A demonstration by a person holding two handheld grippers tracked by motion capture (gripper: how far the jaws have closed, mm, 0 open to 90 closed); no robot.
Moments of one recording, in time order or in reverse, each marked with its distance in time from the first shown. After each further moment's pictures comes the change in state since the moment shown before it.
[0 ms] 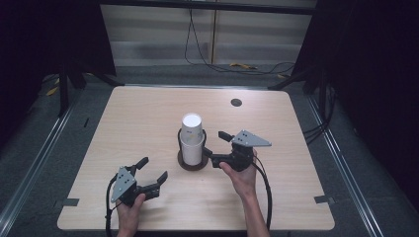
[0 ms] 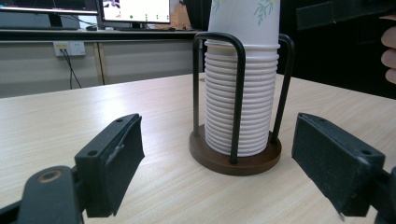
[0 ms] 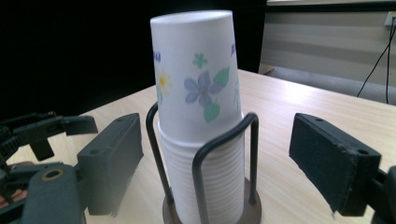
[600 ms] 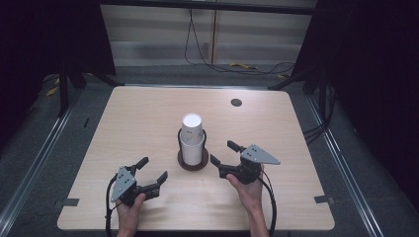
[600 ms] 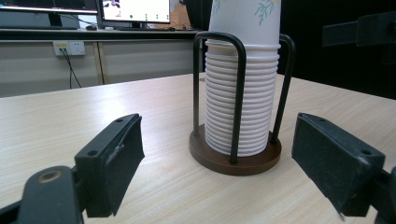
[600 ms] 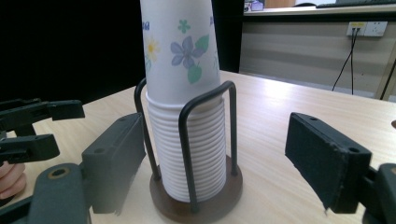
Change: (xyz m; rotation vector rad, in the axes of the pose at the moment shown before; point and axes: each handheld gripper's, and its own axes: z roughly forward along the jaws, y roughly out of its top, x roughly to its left) left arm 0.000 0.000 0.000 0.002 -0.001 -0.002; right arm 0.005 -0.031 -0.026 -0.053 -0.090 -0.006
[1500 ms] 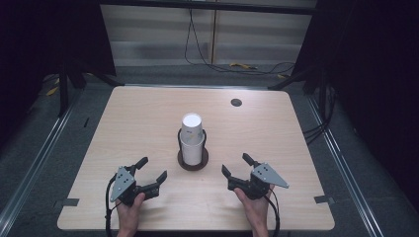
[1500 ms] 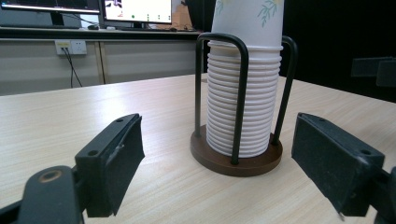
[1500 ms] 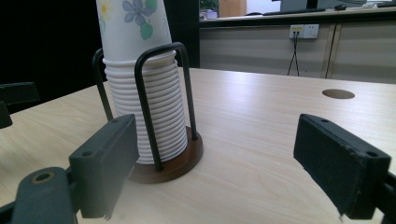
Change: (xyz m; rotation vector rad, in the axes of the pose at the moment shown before) left arm 0.001 0.000 -0.001 -0.007 0.007 -0.010; right arm 0.002 -0.045 -0.032 -0.053 -0.183 0.026
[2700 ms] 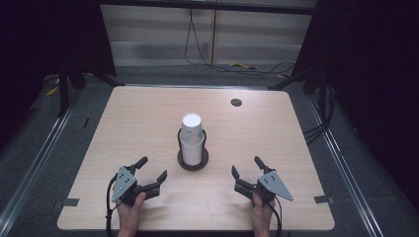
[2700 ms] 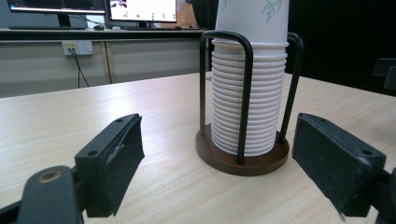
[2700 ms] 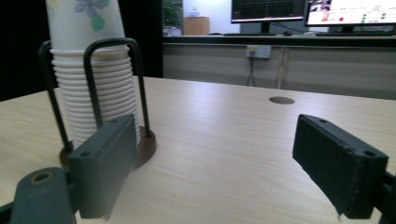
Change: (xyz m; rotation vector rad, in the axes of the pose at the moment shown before) left arm -0.001 0.000 0.002 0.012 0.022 0.018; right arm -0.011 -0.022 -0.016 -0.083 -0.157 -0.051
